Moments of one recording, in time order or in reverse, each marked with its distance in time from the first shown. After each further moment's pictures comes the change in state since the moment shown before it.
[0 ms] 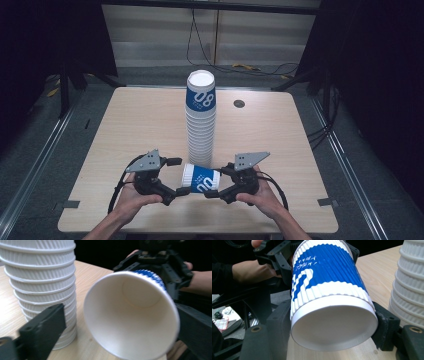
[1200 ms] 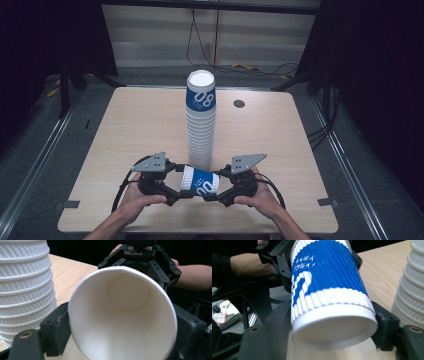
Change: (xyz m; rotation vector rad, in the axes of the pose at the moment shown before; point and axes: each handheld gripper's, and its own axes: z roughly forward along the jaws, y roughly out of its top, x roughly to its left) left arm 0.001 -0.002 0.009 0.026 -0.138 0.014; right arm 0.005 0.000 0.005 0.045 -0.007 -0.022
